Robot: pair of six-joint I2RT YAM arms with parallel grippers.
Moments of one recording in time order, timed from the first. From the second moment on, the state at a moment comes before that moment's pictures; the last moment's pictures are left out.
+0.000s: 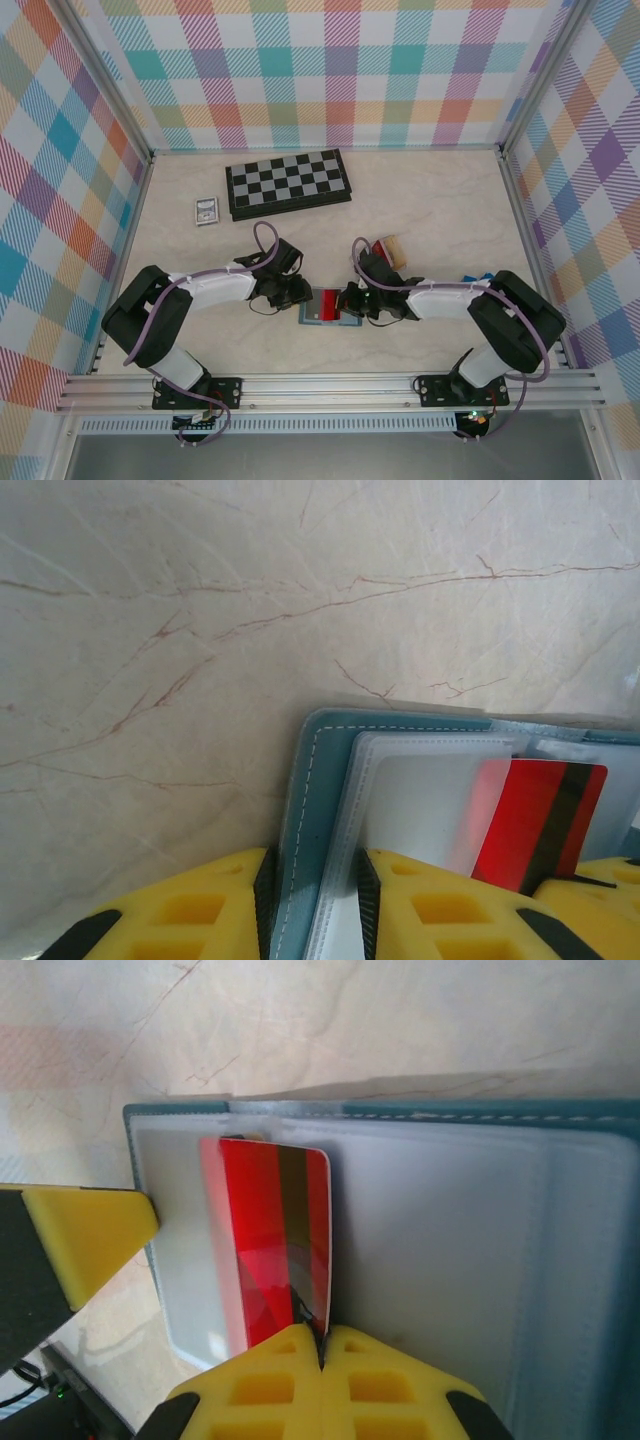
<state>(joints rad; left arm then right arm) -0.68 1.58 0.77 -0.34 0.24 -0.92 0.80 1.53 0.58 0.04 -0.32 1.05</state>
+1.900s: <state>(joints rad) -0.70 1.57 0.79 -0.38 0.17 -0.92 0.82 1.66 0.92 -0.43 -0.24 0.83</state>
